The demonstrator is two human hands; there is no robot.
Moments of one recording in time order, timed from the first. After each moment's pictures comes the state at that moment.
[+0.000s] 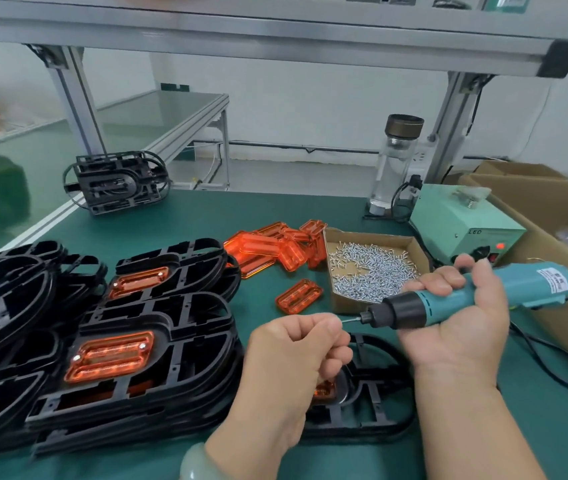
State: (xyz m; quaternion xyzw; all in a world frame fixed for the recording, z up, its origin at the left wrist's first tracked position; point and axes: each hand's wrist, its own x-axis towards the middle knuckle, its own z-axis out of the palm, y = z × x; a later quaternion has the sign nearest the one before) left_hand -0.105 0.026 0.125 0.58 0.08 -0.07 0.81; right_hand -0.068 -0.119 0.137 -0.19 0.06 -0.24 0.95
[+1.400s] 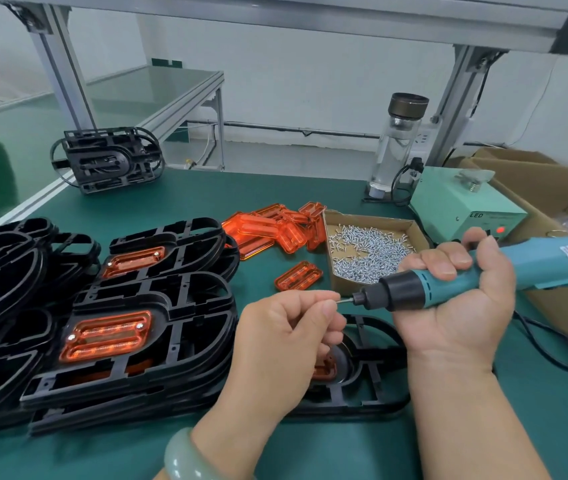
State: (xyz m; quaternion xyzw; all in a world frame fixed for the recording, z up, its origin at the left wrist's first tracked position) left_hand -0.110 0.039 0.127 0.68 -0.04 0.02 0.73; right_hand -0.075 -0.106 0.141 -0.21 -0.03 -0.25 0.94
